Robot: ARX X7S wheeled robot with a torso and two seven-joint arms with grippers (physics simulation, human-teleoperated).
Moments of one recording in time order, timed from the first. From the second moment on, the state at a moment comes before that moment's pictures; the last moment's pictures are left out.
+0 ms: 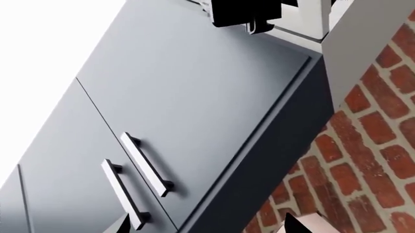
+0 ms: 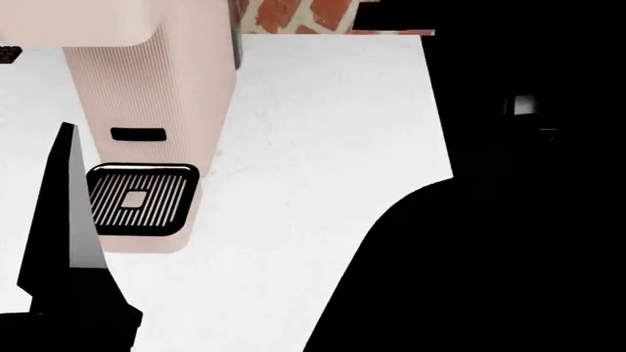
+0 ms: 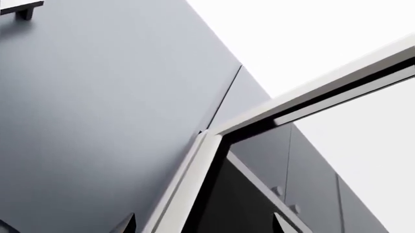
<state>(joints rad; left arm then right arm) -0.41 0.00 0.71 1.05 1.49 -0.53 0.47 1.39 0.12 -0.60 -0.73 -1.11 1.07 -0.47</state>
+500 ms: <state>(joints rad) -0.50 -0.05 0.86 1.05 1.59 -0.69 0.50 1.45 0.14 -0.53 -0.61 -1.00 1.04 -0.41</state>
